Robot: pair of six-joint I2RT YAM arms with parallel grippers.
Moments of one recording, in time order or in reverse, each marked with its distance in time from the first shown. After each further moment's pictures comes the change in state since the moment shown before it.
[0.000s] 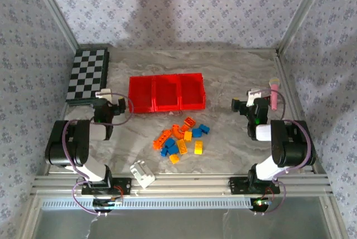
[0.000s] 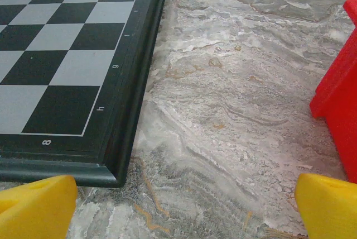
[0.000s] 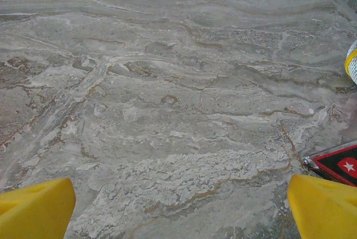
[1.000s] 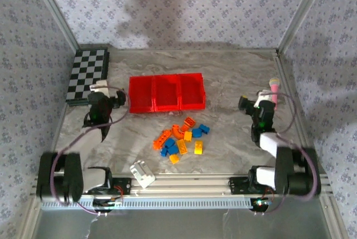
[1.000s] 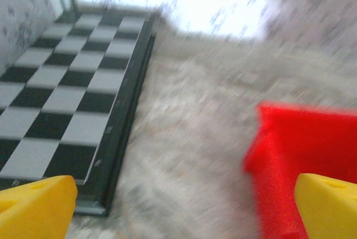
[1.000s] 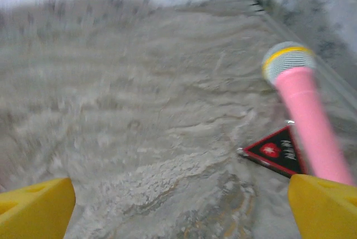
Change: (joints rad) left arm -0.070 -0.412 0.095 -0.377 0.008 -0.146; right arm -0.040 -0.383 -0.047 -0.245 0.130 0.170
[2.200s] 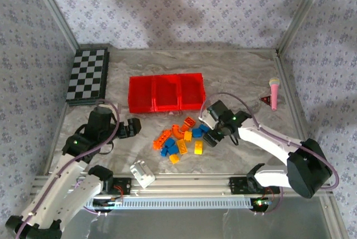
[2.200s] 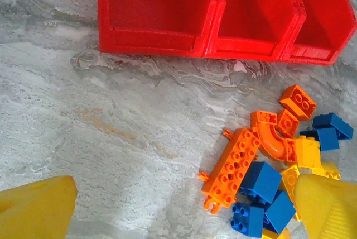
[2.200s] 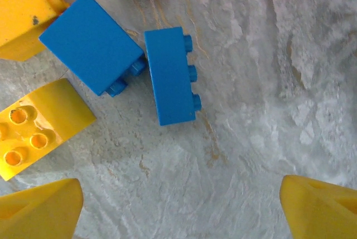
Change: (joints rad) left arm -0.358 -0.486 0.231 -1.193 0.172 -0.335; right arm 0.735 0.108 0.429 -1.174 -0.049 -0.431
